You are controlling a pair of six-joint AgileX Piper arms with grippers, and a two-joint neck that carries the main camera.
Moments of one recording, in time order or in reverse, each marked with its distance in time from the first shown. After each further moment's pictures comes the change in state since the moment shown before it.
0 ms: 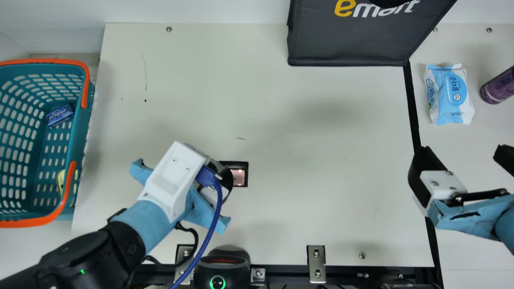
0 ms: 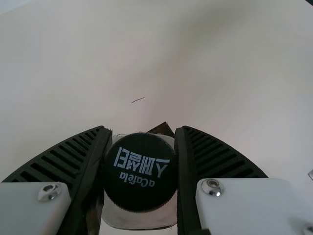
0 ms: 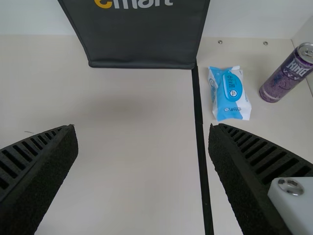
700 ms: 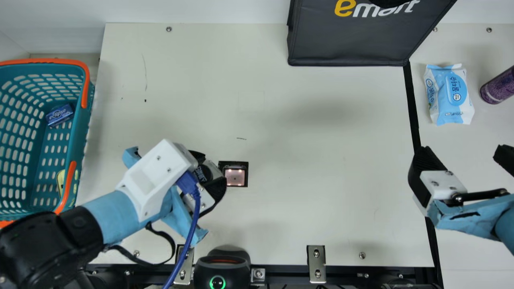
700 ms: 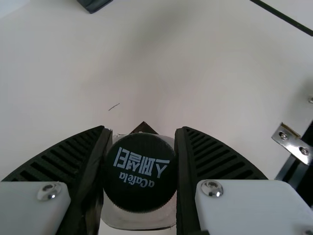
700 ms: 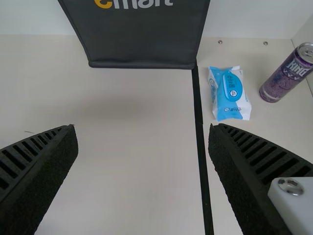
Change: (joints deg) left arm 15.9 -5.9 -0.9 -35.2 -2.3 47.9; right arm 0.0 0.0 0.0 0.0 0.0 0.0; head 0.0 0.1
